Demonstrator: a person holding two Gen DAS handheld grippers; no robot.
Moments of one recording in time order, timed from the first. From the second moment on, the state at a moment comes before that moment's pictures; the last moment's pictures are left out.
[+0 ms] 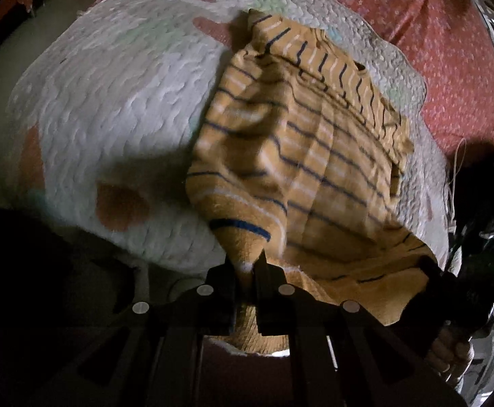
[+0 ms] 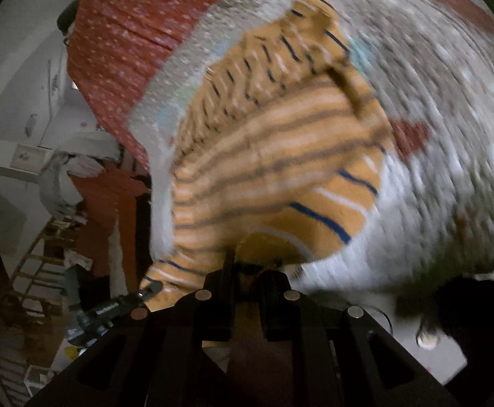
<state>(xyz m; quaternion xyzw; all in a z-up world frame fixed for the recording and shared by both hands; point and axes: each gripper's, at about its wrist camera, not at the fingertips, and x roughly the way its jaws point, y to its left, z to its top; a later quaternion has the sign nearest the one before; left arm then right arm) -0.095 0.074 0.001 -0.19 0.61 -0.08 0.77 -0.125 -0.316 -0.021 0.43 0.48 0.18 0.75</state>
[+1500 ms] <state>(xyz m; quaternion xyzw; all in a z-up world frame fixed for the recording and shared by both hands) 0.182 0.019 -0.016 -0.13 0.54 -0.07 0.83 0.127 -0.307 -0.022 0.07 0.45 0.08 0.89</state>
